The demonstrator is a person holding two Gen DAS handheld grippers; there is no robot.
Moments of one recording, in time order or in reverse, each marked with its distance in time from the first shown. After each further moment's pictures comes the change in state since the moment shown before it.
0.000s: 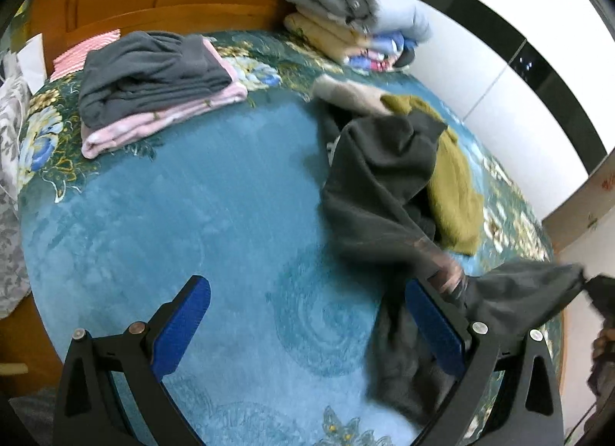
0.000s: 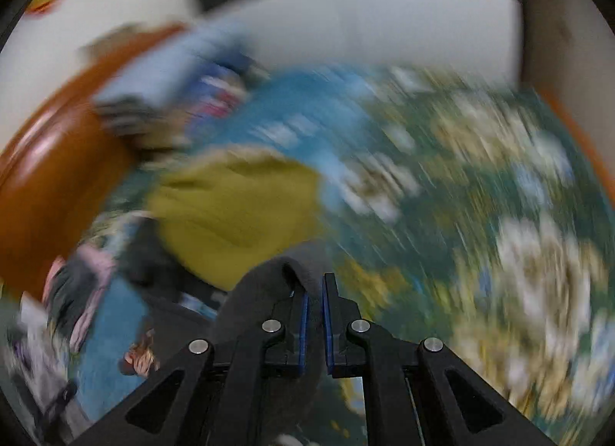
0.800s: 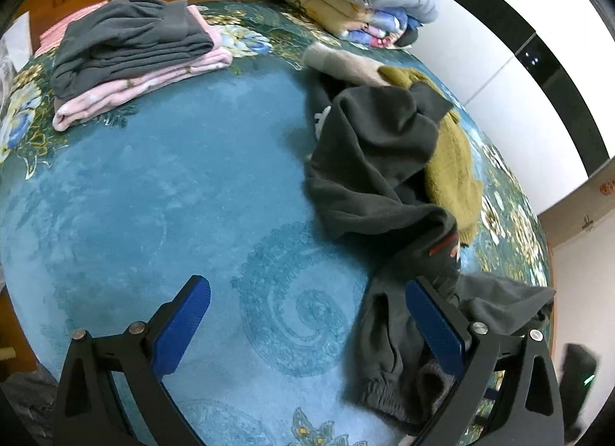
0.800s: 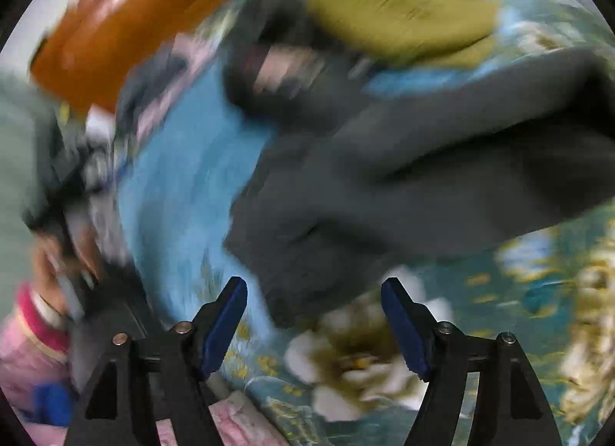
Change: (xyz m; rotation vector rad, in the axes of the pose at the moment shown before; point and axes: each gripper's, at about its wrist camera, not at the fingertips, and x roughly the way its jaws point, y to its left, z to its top) left arm 0.034 -0.021 -0.001 -0.042 0.090 -0.035; right arm 0.062 0.107 -0.193 -0.513 0.545 0.364
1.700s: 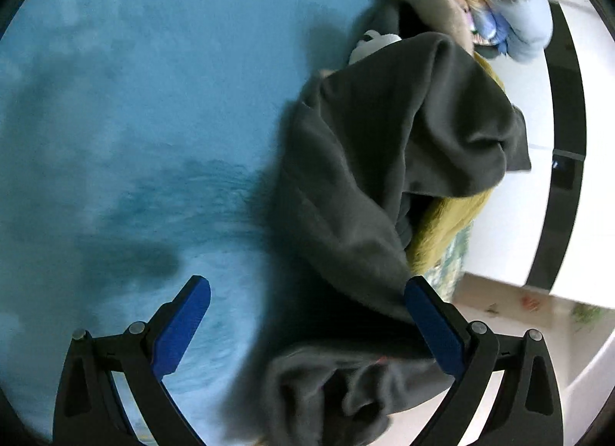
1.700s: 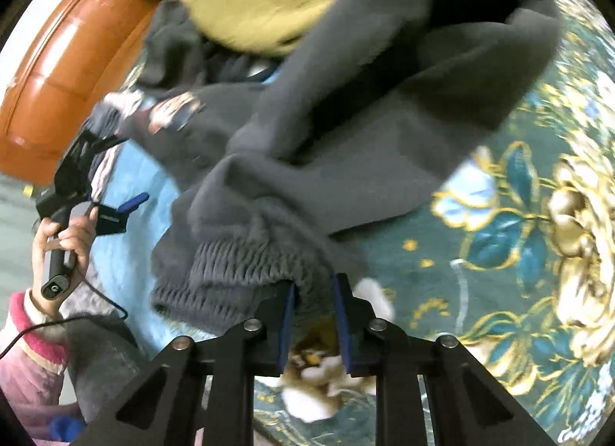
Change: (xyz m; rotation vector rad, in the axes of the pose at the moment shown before) left arm 0.144 0.022 0.027 -0.604 0.363 -0.319; right arm -0.041 -0.091 -0.019 0.368 -0.070 -0.069
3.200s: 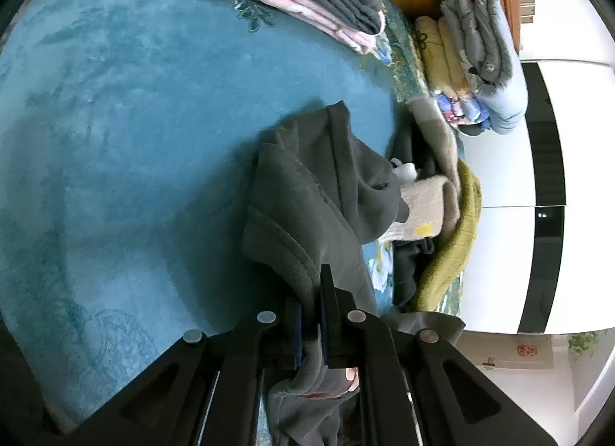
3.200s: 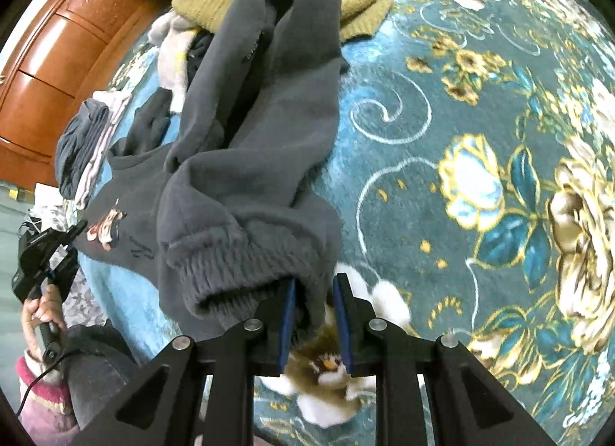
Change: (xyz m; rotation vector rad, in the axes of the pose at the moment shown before) left arm -0.149 0.088 -0.020 0.018 -0.311 -0.016; right arm 0.006 0.027 -0.008 -0.016 0.012 -0.052
